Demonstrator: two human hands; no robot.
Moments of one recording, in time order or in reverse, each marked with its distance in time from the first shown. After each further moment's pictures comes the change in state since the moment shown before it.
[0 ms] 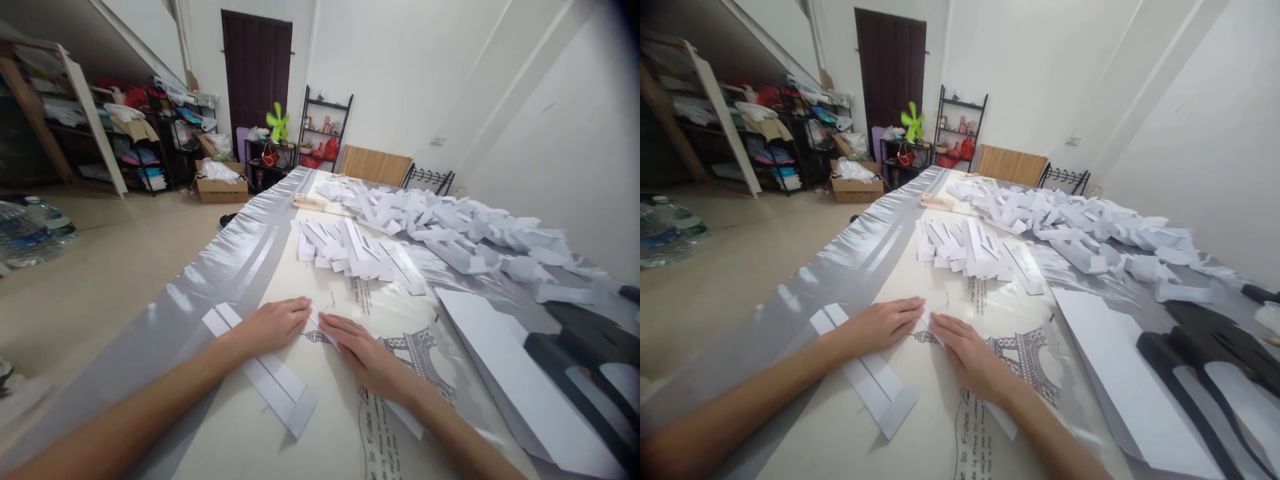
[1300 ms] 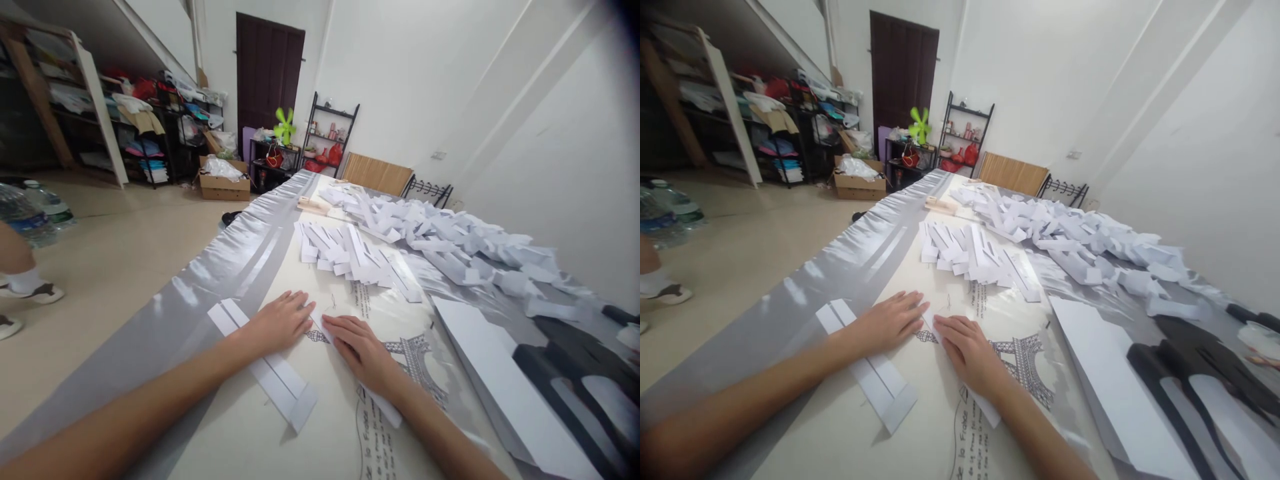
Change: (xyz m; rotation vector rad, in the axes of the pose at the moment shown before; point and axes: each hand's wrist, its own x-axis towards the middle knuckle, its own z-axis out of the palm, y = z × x) left_hand 0.003 0.011 0.006 0.143 -0.001 -0.082; right_hand 0.003 0.005 0.007 -0.123 0.093 -0.009
